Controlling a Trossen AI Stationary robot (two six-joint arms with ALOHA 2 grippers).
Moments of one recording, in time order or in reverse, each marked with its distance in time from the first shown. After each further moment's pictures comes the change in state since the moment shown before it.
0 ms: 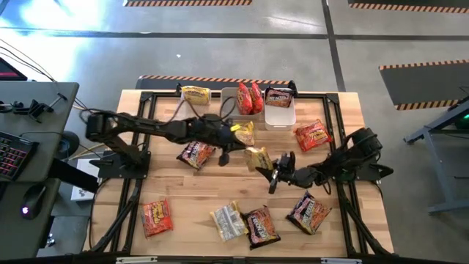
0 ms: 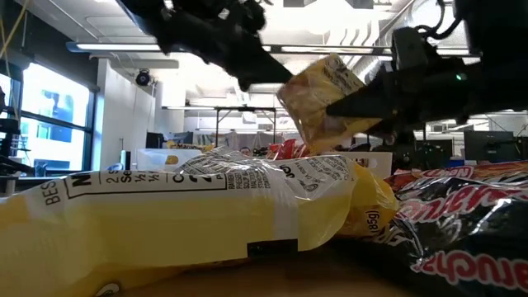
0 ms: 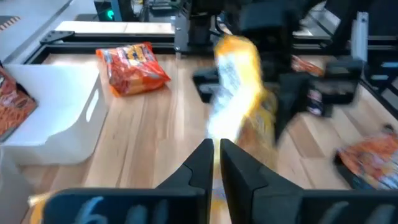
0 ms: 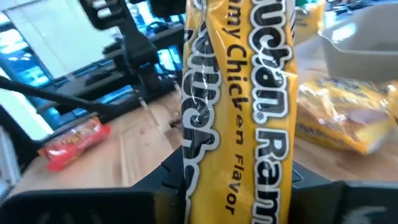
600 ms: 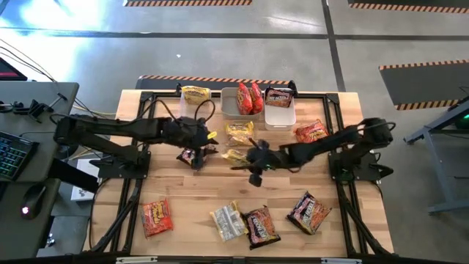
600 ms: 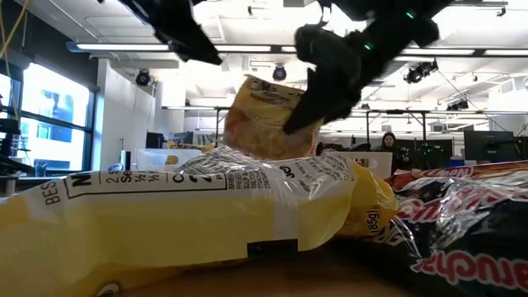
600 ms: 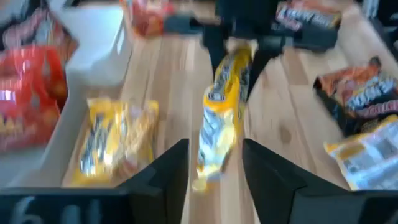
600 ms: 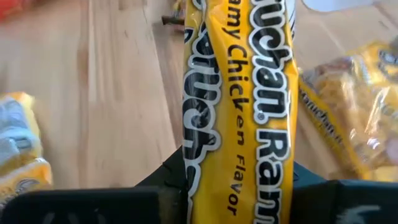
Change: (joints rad) left arm -0.095 -0.373 -0.038 -0.549 -0.207 -0.003; right arm -0.263 -0.164 0.586 -1.402 -0.509 -0.160
